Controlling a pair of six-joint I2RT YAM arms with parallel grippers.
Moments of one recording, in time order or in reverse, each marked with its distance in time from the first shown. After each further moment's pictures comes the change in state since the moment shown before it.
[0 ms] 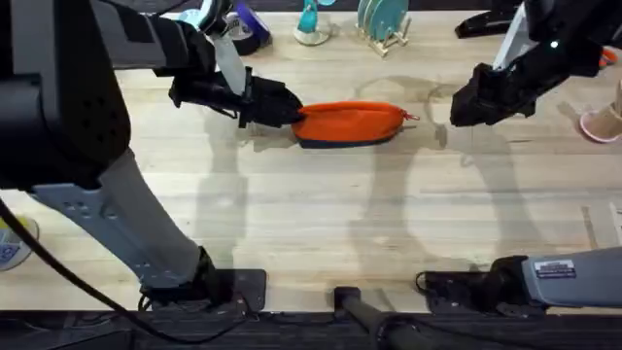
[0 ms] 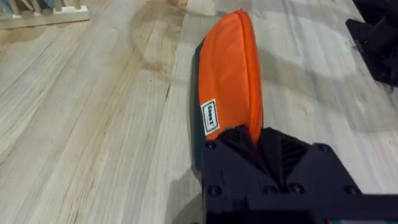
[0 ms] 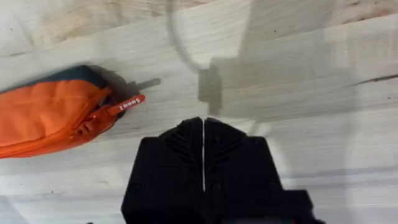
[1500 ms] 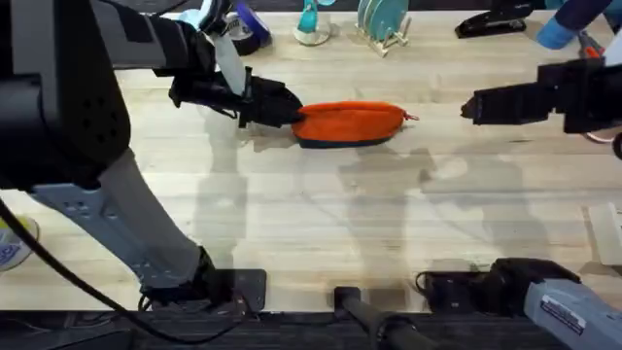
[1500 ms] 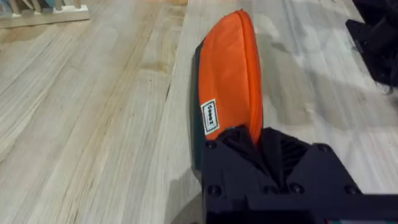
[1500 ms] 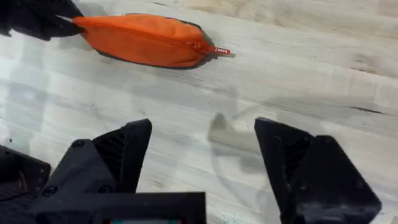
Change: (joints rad) left arm 0.000 0.000 0.000 0.000 0.000 -0.004; right arm 0.000 -0.606 -0.001 -0.222 -0.211 -0.367
